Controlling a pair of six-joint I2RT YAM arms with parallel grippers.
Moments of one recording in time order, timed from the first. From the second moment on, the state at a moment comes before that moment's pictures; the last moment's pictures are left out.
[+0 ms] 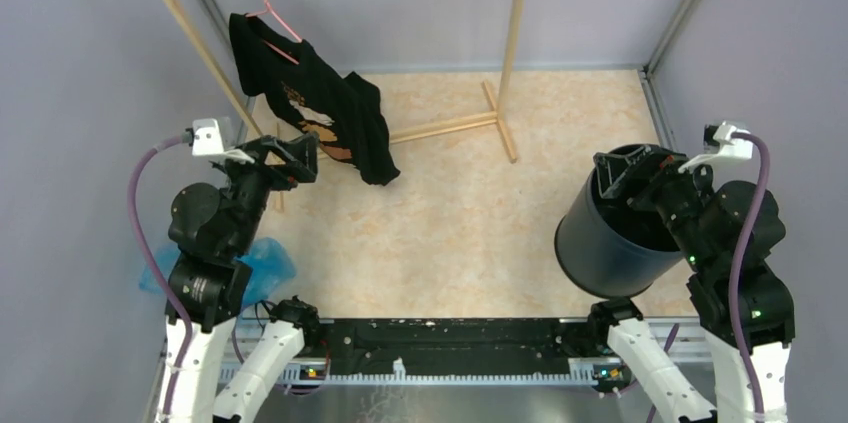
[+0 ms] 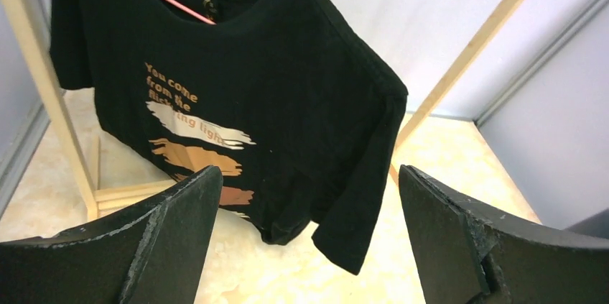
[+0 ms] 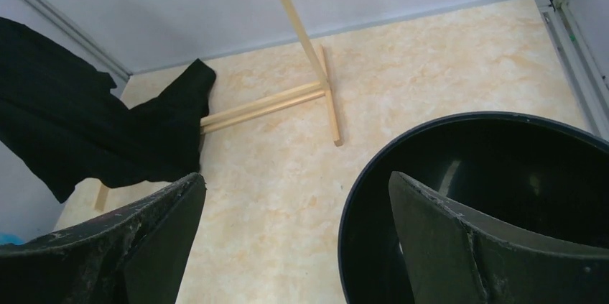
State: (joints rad) left arm -0.23 0.58 1.10 -0.41 -0.07 -0.33; right arm 0.19 0.57 1.25 -0.78 0.02 0.34
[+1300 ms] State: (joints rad) left arm -0.08 0.87 0.88 -0.82 -0.73 -0.77; right arm 0.19 0.55 1.06 -0.69 -0.24 0.35
